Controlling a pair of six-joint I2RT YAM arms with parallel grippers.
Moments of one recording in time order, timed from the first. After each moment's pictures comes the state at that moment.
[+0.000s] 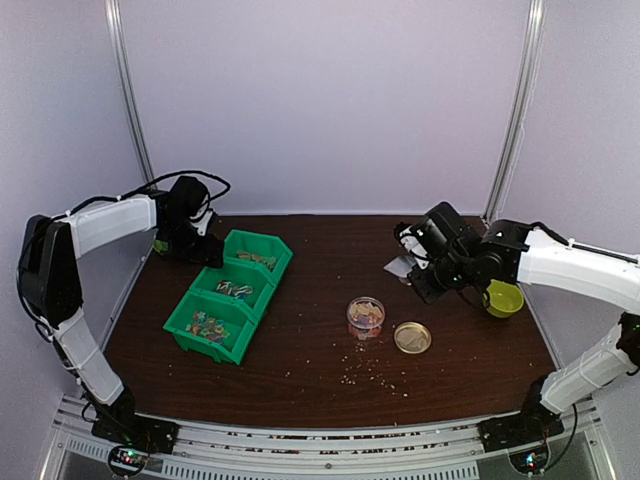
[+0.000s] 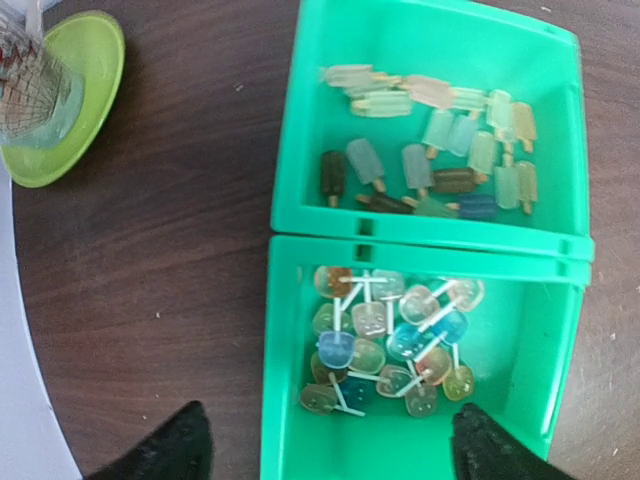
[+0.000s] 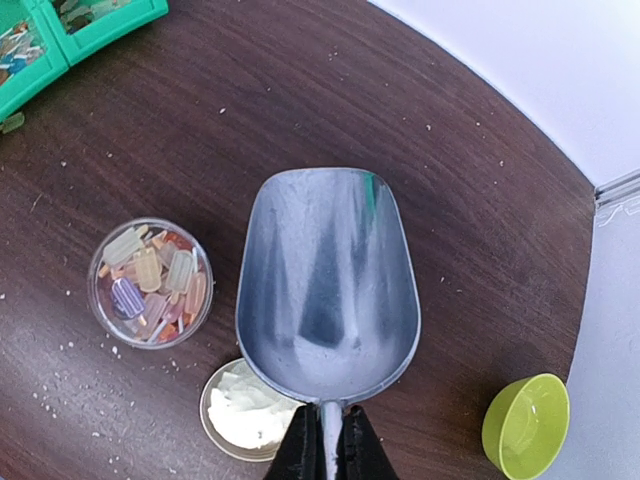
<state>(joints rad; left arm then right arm) -0.32 1.72 1.38 -0.79 -0.07 -0.14 0.85 1.36 1.15 -0.73 0.44 0.11</state>
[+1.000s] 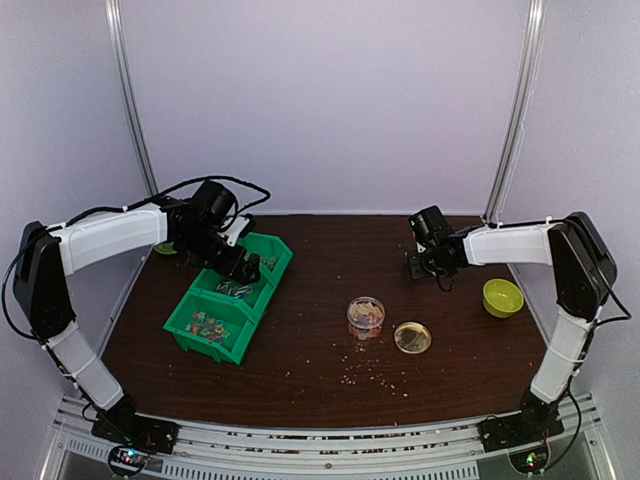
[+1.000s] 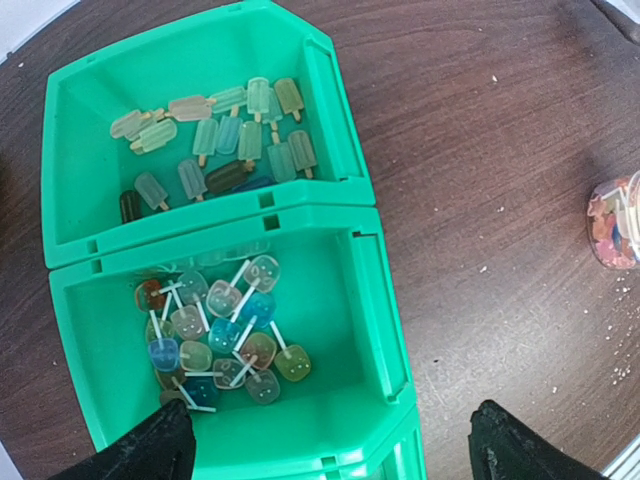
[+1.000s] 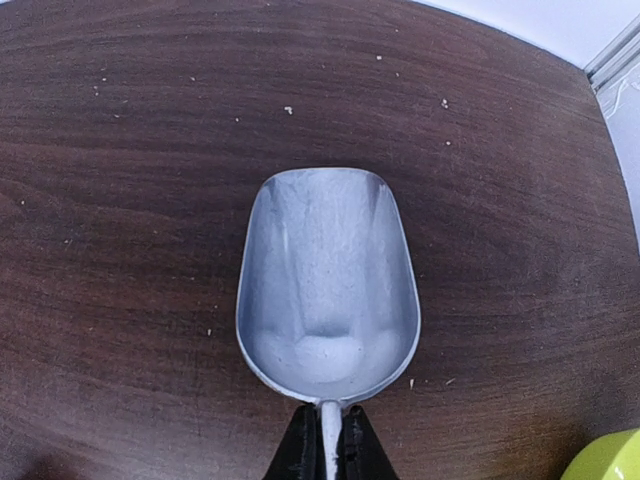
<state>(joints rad) -0.54 1.65 1.32 -0.73 0.04 -0.07 0.49 1.79 1.16 -0.28 0.40 0.25</state>
